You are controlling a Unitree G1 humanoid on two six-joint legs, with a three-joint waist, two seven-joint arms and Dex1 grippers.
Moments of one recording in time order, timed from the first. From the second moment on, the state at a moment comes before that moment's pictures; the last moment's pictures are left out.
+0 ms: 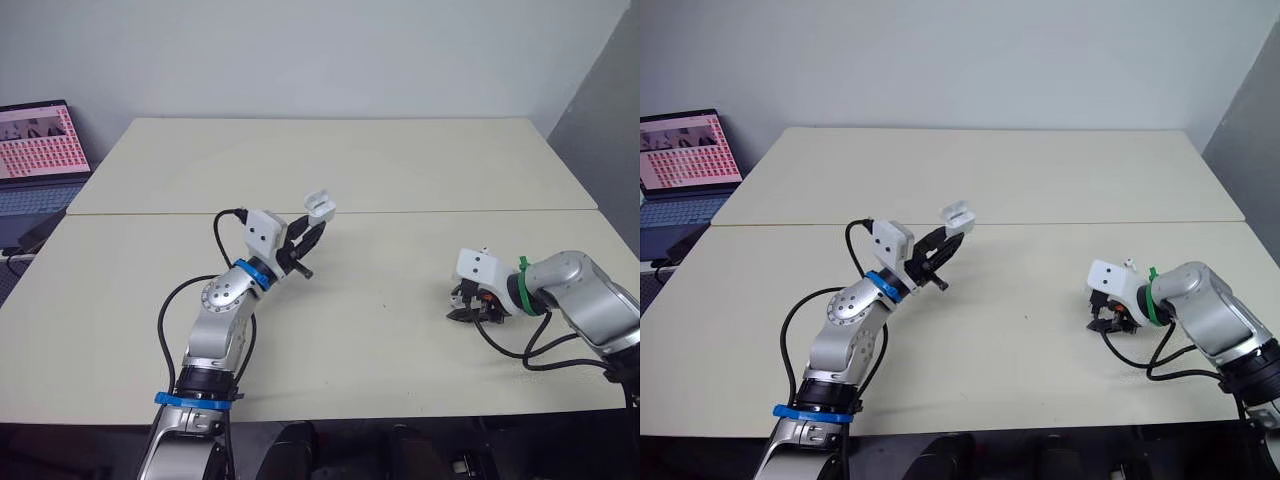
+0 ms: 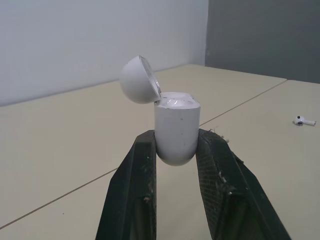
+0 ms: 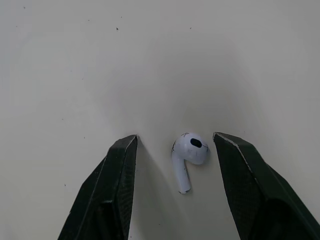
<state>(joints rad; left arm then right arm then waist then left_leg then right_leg) -0.43 0.24 0.01 0.13 -0.25 0.03 -0.60 -0.54 -0.97 0.39 -0.11 0.08 0.72 1.09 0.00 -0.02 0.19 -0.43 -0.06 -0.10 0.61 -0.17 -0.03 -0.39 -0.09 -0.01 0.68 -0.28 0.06</state>
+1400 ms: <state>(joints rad) -0.37 0.19 0.00 0.11 -0.26 0.02 -0.56 -0.63 -0.77 0.30 -0.15 0.15 0.94 1.18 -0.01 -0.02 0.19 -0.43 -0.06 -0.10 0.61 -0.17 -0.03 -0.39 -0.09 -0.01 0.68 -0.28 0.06</state>
